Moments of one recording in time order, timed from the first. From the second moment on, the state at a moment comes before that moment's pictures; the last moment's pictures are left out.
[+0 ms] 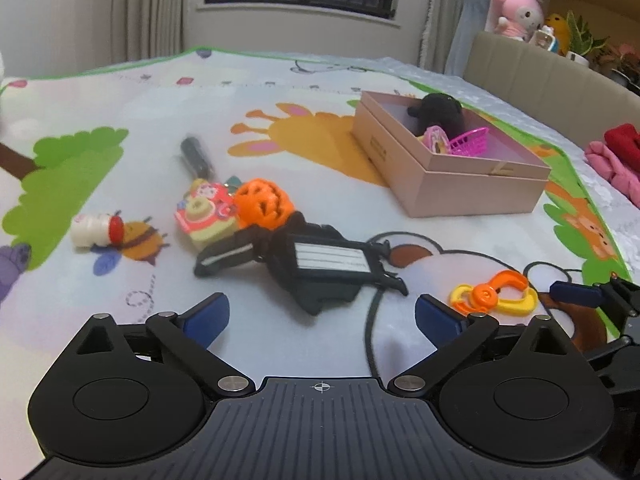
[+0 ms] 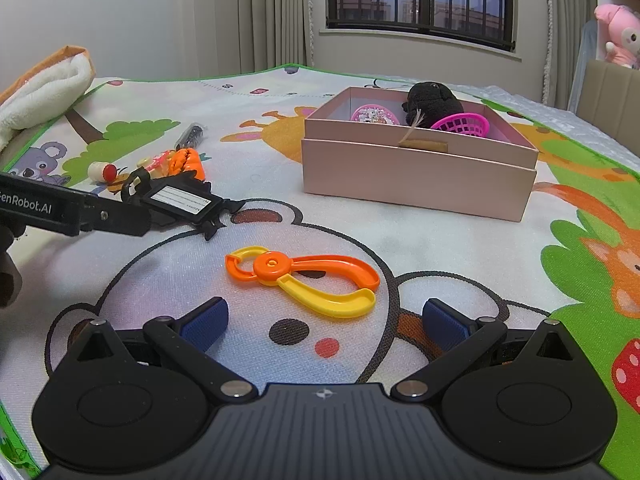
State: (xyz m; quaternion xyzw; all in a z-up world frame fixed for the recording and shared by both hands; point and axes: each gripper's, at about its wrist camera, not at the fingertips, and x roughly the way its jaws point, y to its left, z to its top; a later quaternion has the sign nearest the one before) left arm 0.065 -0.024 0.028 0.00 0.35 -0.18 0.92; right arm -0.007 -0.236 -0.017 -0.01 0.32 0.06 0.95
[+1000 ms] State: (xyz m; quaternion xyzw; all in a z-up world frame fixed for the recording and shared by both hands) left arm 0.029 0.026 0.025 0.04 0.35 -0.17 0.92; right arm 0.069 -0.168 0.045 -0.06 0.34 0.25 0.90
